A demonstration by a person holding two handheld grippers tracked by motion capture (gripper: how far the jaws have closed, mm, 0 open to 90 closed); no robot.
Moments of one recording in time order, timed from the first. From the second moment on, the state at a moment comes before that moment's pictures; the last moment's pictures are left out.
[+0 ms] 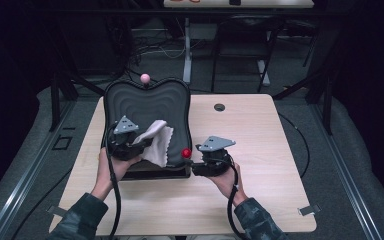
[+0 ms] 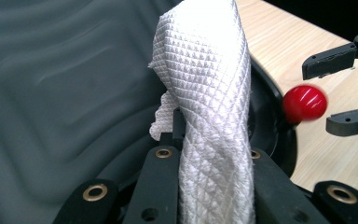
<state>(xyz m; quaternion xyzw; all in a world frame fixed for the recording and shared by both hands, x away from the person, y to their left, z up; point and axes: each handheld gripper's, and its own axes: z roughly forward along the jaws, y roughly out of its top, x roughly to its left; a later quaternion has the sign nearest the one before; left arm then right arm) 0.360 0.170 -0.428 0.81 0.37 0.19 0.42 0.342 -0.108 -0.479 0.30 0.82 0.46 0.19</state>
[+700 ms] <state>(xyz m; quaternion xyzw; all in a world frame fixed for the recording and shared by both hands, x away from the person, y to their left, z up) 0.398 0.095 -0.434 0.84 0.31 0.13 0.42 0.342 -0.119 -0.485 0.34 0.80 0.45 0.21</state>
